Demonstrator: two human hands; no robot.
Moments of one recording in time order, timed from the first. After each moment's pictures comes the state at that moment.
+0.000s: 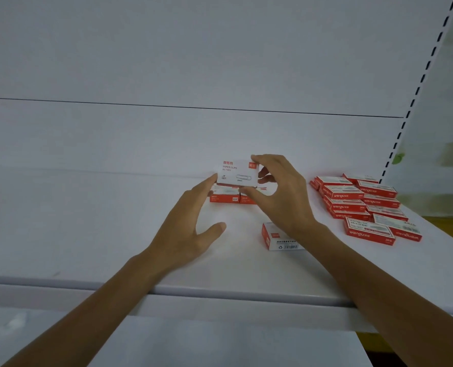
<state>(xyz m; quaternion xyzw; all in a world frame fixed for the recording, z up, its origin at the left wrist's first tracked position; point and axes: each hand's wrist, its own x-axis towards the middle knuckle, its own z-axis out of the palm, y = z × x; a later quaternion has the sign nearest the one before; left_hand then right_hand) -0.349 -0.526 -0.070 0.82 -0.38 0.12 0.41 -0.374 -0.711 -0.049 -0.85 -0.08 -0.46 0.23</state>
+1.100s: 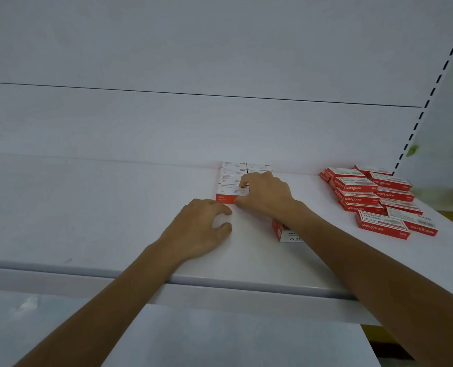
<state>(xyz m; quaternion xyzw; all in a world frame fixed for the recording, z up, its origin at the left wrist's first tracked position) -0.328 -0.530 -0.089 0.89 -0.37 0.08 0.25 -0.334 -0.693 -0.055 -0.98 0.11 -0.12 0.12</state>
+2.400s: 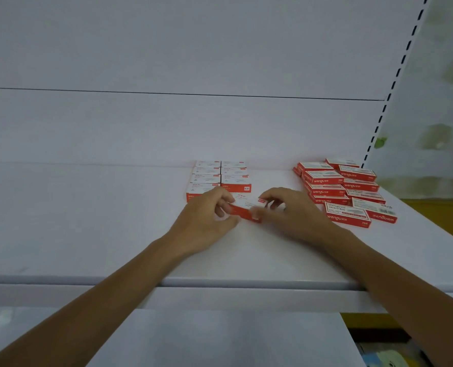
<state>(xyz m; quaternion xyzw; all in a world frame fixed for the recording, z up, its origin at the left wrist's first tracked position) -0.347 -0.582 -0.085 0.82 -0.39 0.05 0.42 -0.413 -0.767 -0.074 -0.96 0.04 -0.18 0.22</state>
